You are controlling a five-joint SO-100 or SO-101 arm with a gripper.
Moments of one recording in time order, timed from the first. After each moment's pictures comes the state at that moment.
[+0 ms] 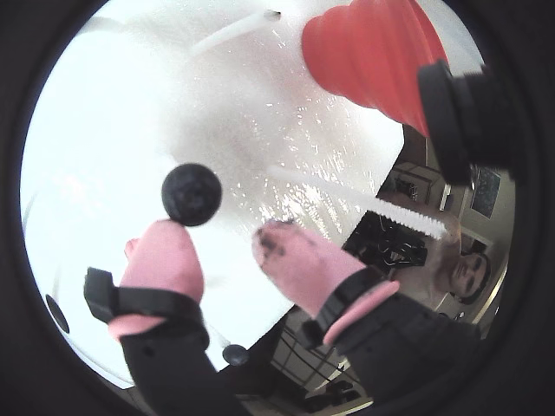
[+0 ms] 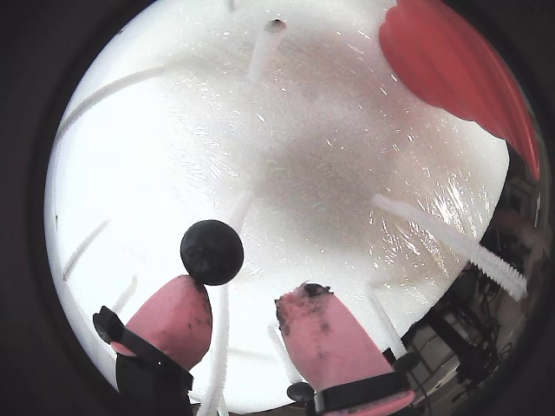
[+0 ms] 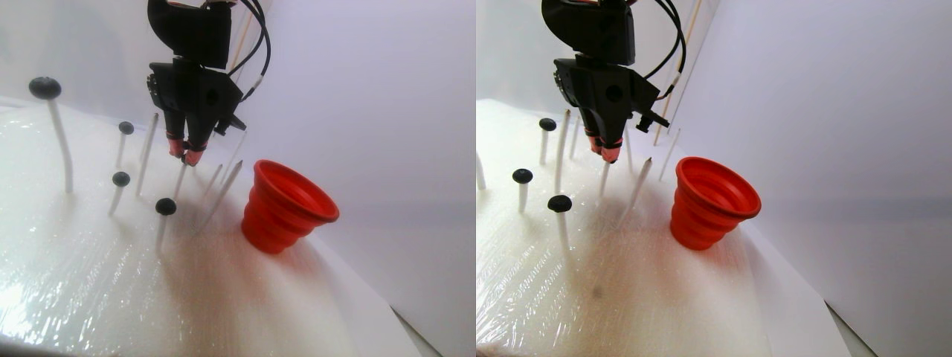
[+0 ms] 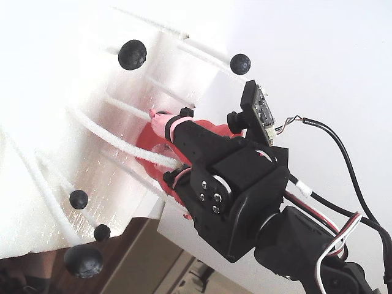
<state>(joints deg) -5.9 91.4 120.6 9.0 -43.9</state>
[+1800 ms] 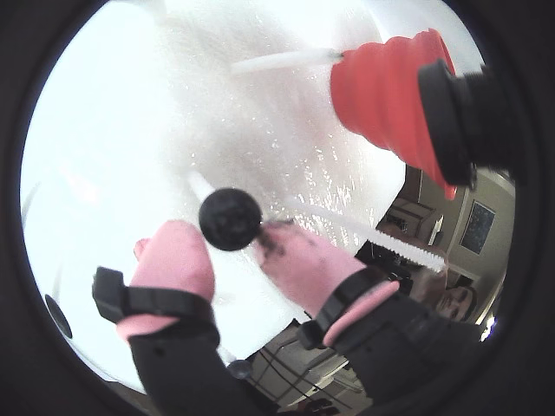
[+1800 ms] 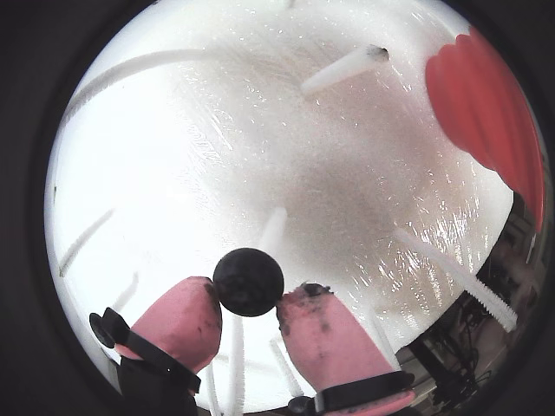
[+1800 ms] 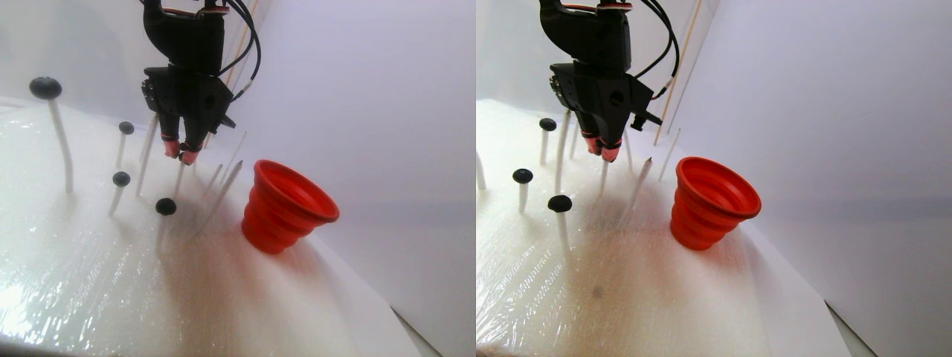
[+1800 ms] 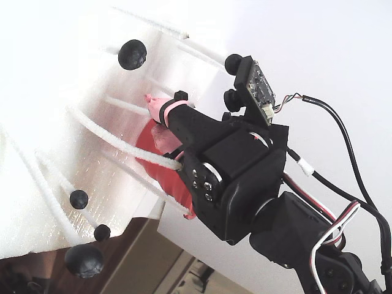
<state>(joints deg) -6.9 88.1 117.5 6.0 -51.2</state>
